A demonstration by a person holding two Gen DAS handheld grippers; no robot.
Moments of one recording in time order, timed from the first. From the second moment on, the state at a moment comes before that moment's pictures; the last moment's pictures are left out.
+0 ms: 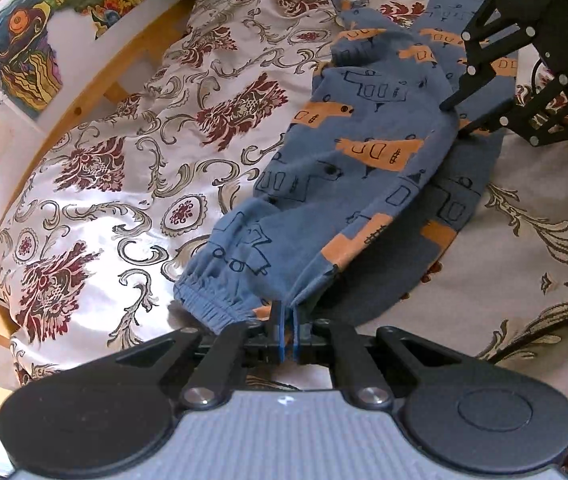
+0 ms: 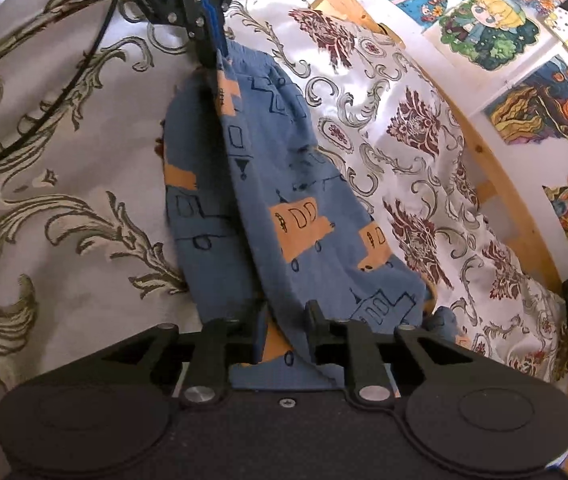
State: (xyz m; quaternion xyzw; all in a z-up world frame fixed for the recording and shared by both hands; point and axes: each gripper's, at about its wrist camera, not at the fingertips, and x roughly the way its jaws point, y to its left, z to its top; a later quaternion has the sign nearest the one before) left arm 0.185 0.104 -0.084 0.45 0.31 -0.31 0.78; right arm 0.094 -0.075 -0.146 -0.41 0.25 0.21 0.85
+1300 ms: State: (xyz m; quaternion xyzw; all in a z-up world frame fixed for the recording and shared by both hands) left arm 0.179 0.084 -0.043 0.28 0.40 -0.29 0.82; right arm 0.080 -0.137 -0.085 -0.26 0.33 0.24 0.87
